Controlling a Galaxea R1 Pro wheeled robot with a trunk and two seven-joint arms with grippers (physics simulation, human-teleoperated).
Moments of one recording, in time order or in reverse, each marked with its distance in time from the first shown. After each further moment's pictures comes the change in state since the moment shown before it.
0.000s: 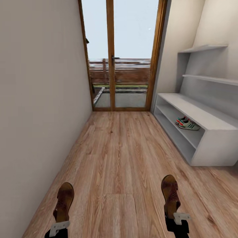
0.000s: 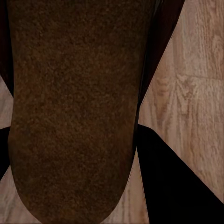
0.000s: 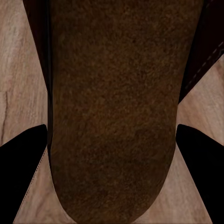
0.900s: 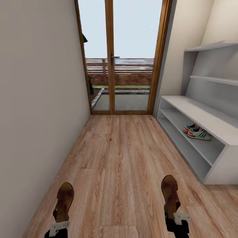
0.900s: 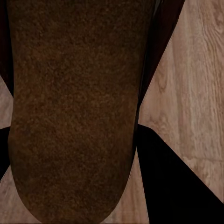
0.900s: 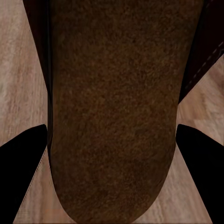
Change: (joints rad) left arm 0.000 0.001 0.001 0.000 0.000 0.000 0.000; right arm 0.000 0.000 0.000 0.001 0.000 0.000 -0.001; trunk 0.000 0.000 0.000
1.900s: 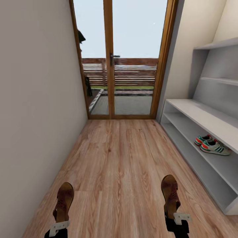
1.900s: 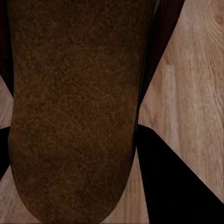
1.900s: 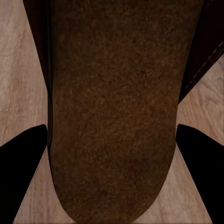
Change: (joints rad) left arm 0.000 0.000 0.000 0.000 0.000 0.000 0.000; right arm 0.000 0.000 0.000 -0.001 0.000 -0.001 0.001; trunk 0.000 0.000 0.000
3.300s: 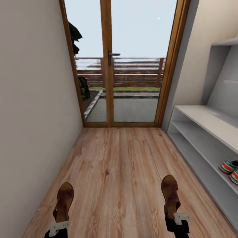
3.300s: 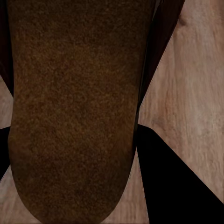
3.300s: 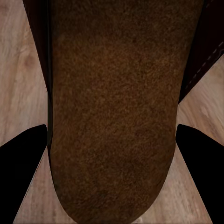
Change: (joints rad) left arm 0.000 0.000 0.000 0.000 0.000 0.000 0.000; right arm 0.000 0.000 0.000 0.001 0.000 0.000 0.000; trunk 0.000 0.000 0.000
